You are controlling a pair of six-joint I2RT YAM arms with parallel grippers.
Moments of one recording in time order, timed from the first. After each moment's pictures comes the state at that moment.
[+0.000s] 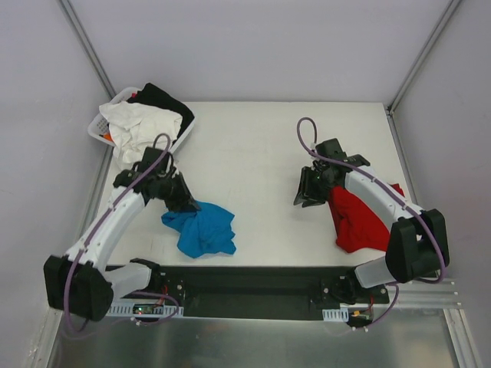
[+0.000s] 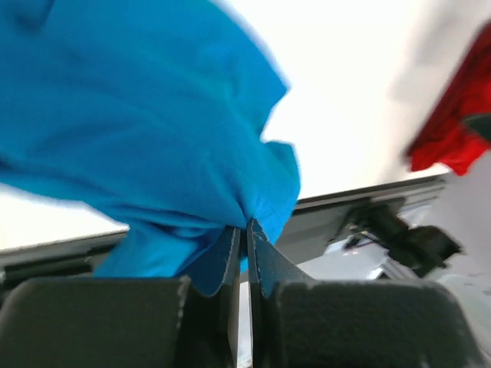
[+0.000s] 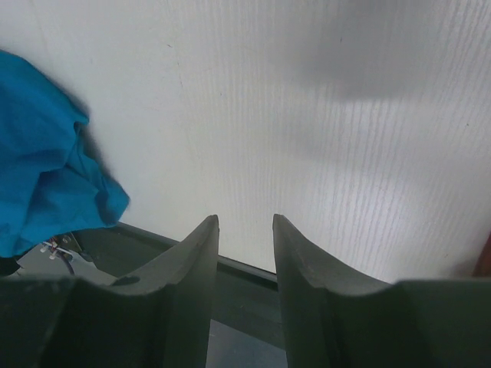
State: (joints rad) left arm -0.24 1.08 0.87 -0.92 0.41 -0.73; right arm 0.37 1.45 1.06 -0.81 -0.30 0.46
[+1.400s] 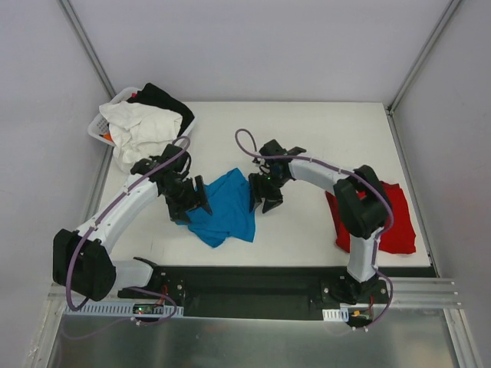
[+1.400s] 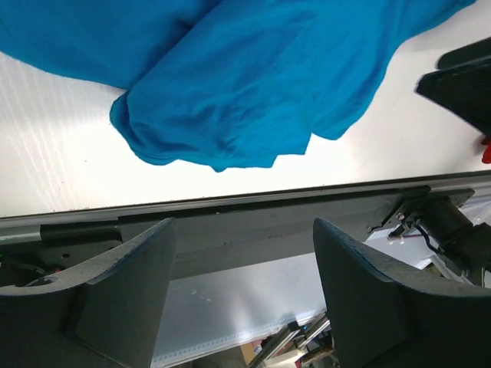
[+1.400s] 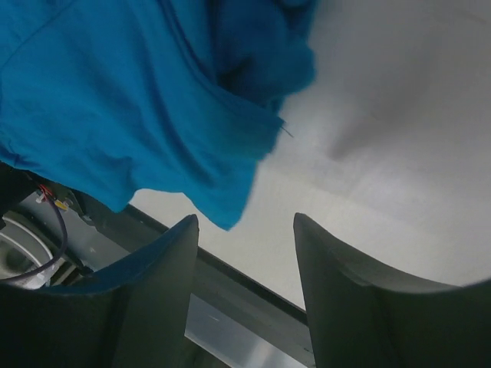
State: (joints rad) left arm -0.37 1.29 1.06 -1.08 0.31 -0.69; right arm 0.62 1.89 1.34 -0.77 -0.44 0.44
